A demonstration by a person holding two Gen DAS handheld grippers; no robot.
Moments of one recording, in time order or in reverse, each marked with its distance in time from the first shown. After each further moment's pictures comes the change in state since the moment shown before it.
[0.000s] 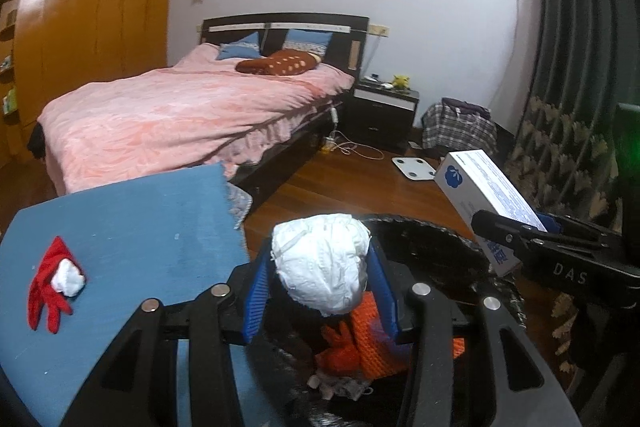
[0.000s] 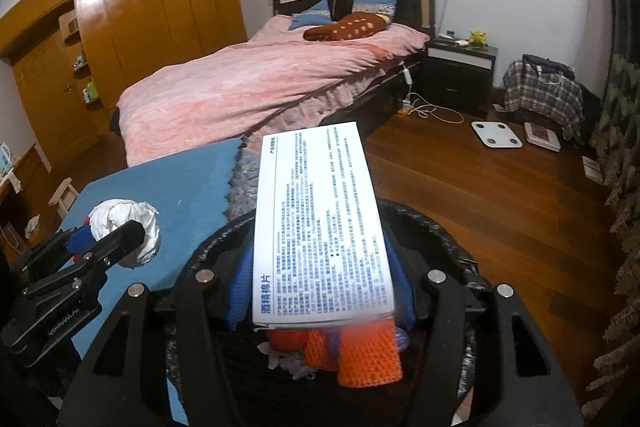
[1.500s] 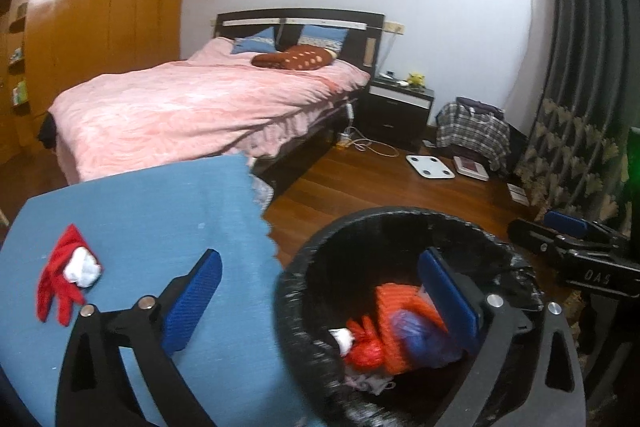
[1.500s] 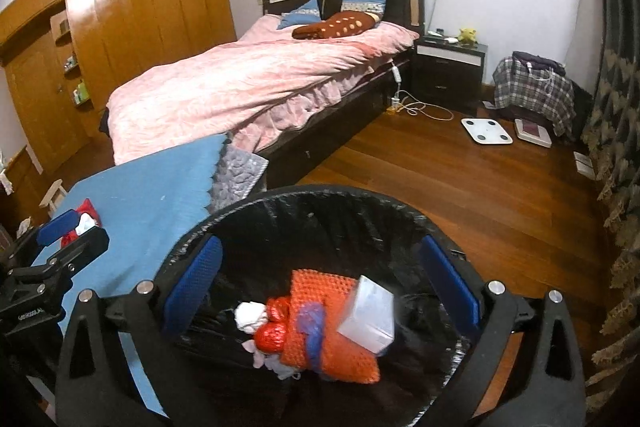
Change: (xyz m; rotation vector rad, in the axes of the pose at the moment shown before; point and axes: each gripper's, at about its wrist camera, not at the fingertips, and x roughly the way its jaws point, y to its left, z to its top) left arm -0.003 0.036 -0.006 -0.035 0.008 0.058; right arm 0.011 0.002 -0.008 -0.006 -0.005 -0.010
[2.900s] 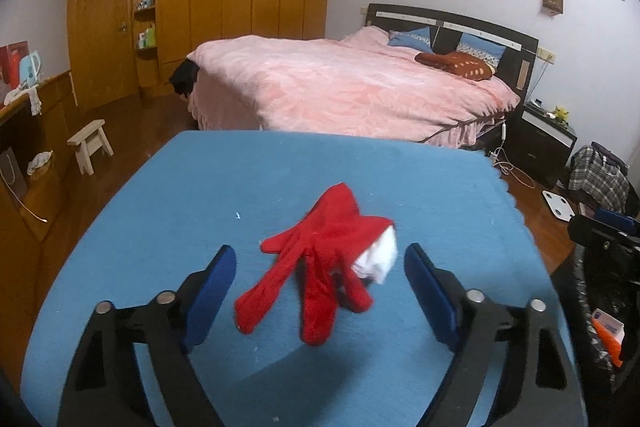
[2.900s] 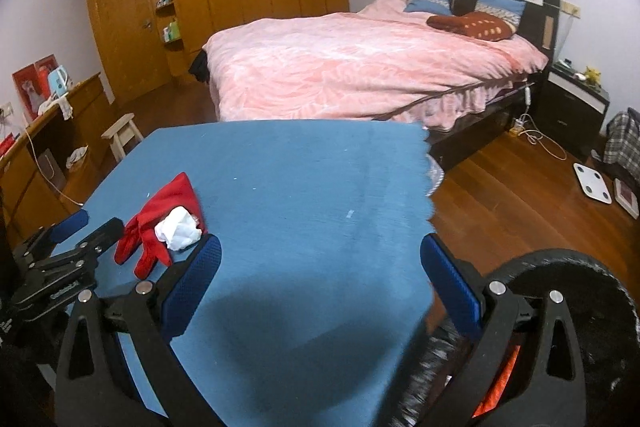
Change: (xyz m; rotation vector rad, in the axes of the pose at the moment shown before) left arm -0.017 0.261 -0.048 -0.248 0.024 0.417; right arm 0.126 0.257 0.023 -0.260 0.091 0.280
